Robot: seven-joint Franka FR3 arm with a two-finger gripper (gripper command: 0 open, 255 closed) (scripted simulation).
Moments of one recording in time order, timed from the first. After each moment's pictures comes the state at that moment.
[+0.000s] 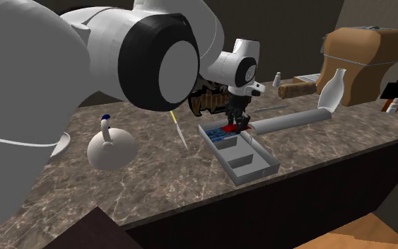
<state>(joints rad) -0.05 0.79 0.09 -1.27 -0.02 2.08 0.56</state>
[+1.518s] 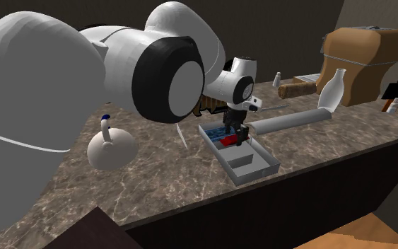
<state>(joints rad) -0.04 0.87 0.08 -1.29 -0.02 2.18 0.56</state>
